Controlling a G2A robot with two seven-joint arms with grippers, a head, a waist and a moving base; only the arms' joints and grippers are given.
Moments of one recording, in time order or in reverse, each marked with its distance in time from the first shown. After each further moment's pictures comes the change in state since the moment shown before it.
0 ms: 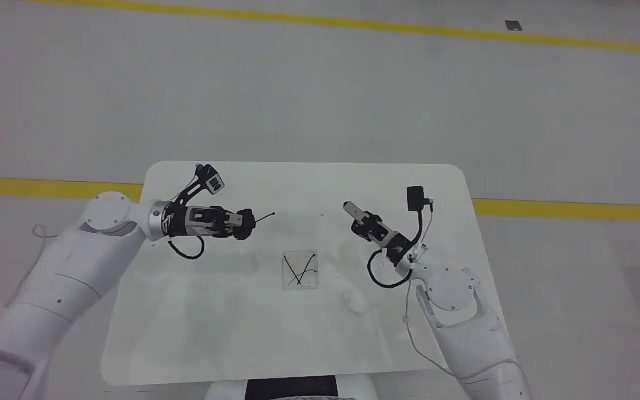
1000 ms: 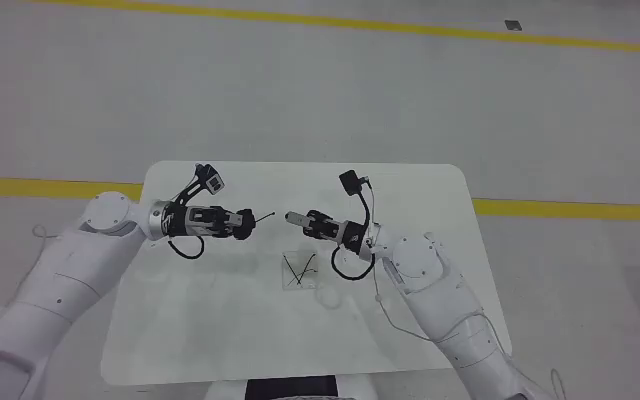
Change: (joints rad) left arm 0.000 0.000 0.000 0.000 0.000 0.000 0.000; right arm 0.301 -0.038 -0.256 0.177 0.034 -0.058 0.242
